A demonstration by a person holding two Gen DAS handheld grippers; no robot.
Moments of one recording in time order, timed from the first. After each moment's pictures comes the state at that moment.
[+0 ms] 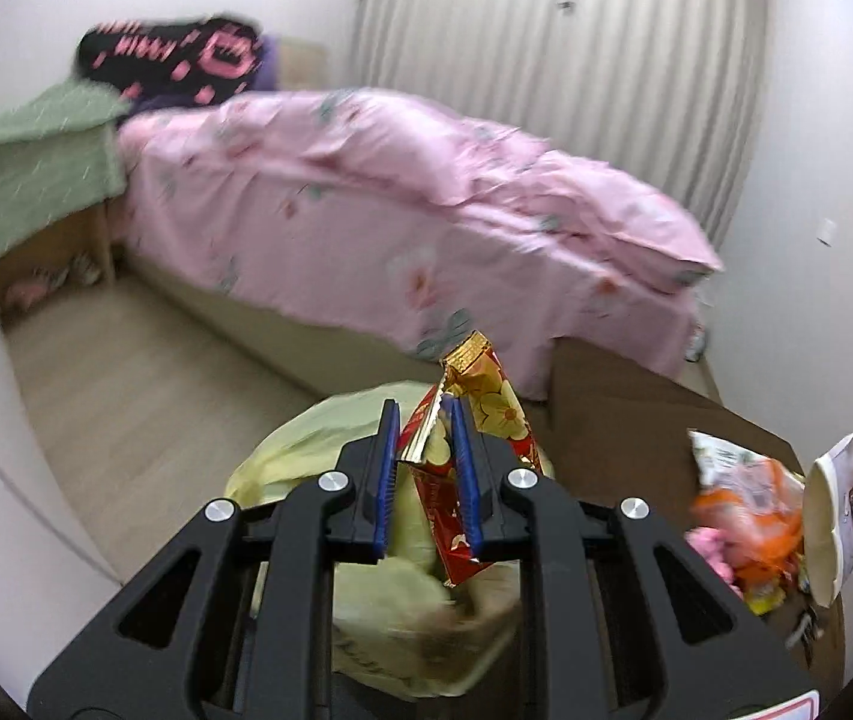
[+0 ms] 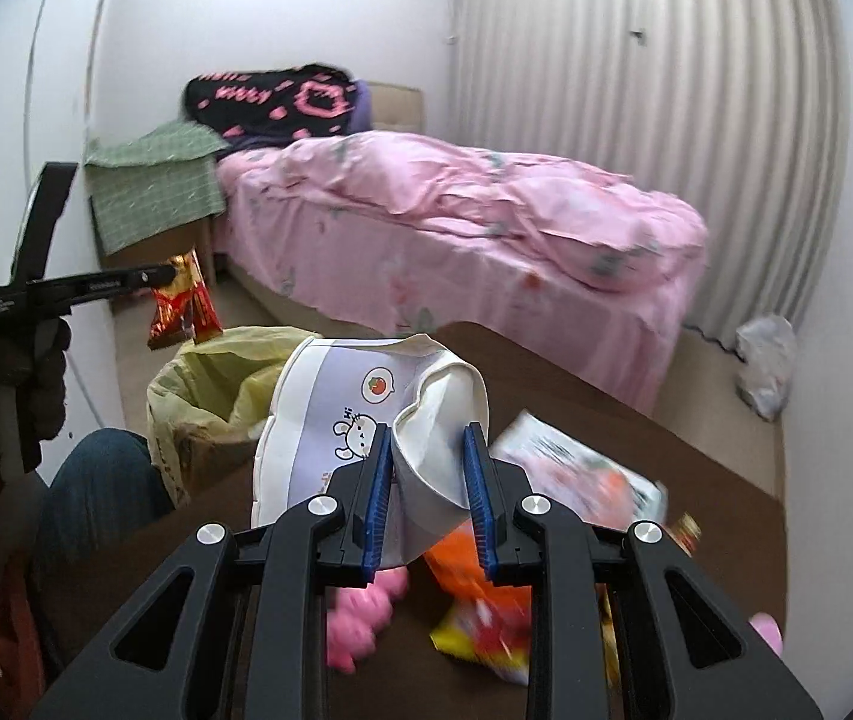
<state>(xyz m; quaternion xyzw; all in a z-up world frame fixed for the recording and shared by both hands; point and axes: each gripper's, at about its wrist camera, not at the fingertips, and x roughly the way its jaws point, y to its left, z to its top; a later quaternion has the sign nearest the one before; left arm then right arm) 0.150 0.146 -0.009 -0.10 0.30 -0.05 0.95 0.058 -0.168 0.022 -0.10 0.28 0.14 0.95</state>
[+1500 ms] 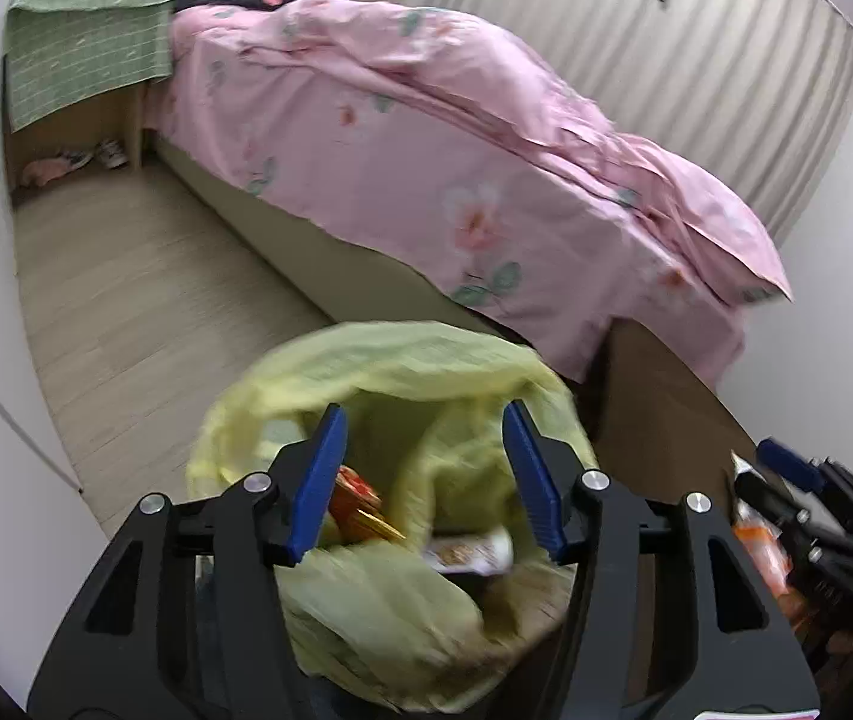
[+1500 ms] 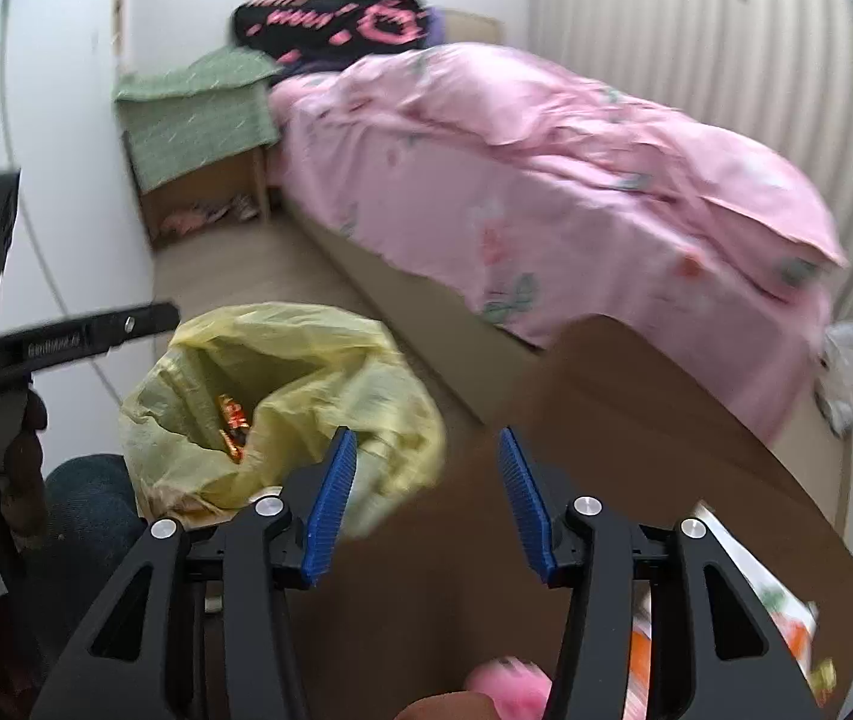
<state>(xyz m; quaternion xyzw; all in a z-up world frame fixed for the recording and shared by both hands) 0.179 0.162 -0.055 -0.18 0.35 -0.03 0.92 0.194 -0.085 -0.028 -0.11 0.35 0.20 0.91</state>
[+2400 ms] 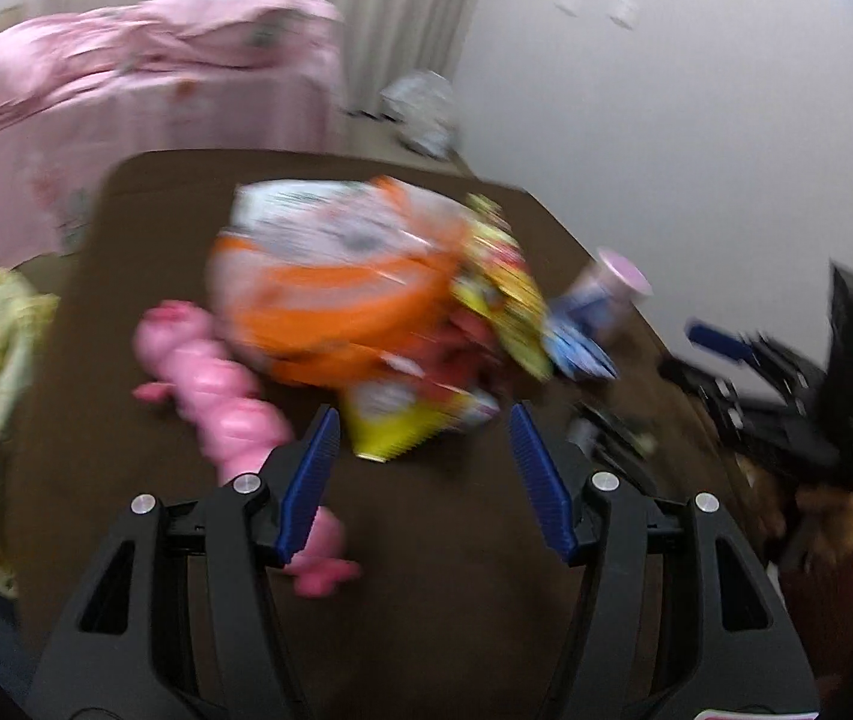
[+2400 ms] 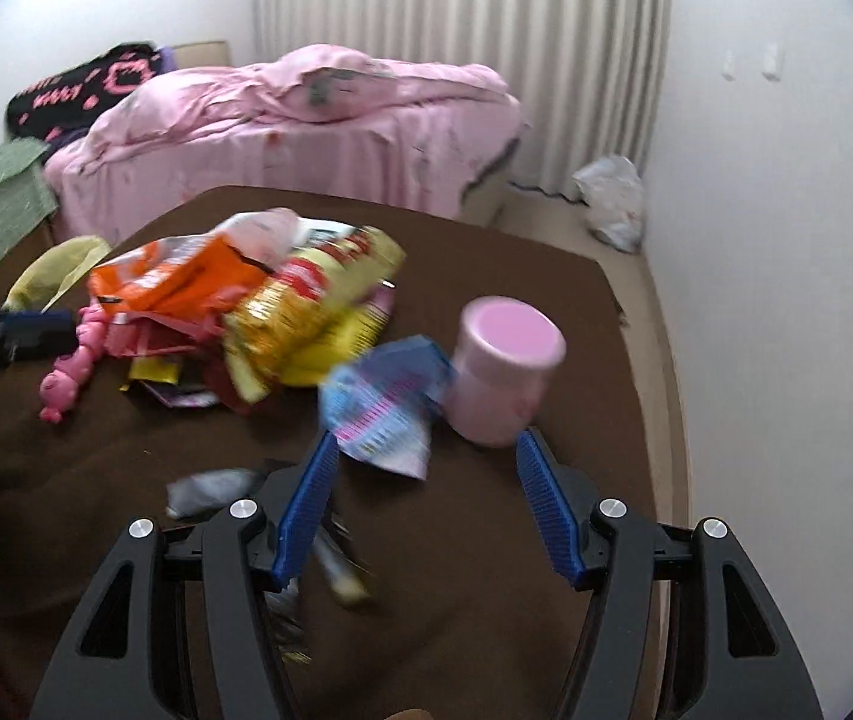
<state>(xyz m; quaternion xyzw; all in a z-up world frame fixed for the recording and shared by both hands) 0.057 -0.149 -0.066 0.05 0.41 -0.37 0.83 -0.035 -0.379 -0.075 0.00 0.36 -0.07 0.93</state>
